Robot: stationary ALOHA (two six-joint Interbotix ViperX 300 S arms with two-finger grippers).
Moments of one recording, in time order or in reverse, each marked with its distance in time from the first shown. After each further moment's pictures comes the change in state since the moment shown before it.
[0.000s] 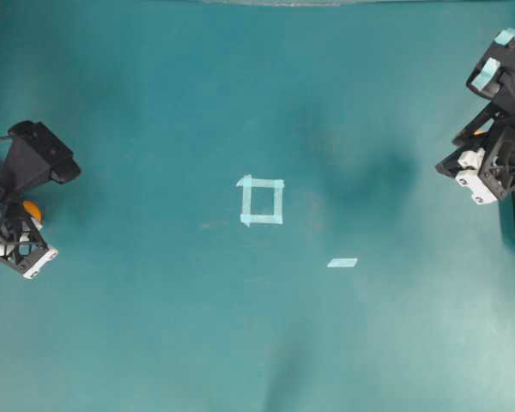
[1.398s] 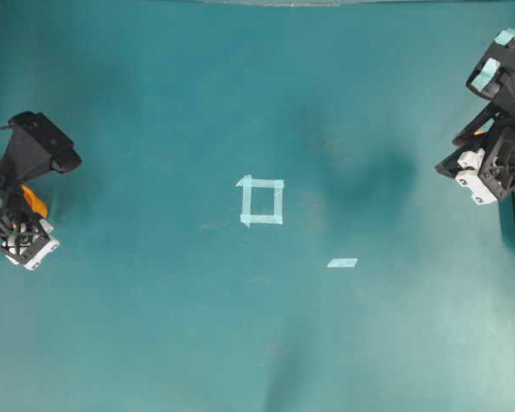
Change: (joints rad) left arm 0.058 -0.005 0.000 0.000 -0.006 0.040; right arm 0.000 0.000 -0.002 0.002 0.002 0.000
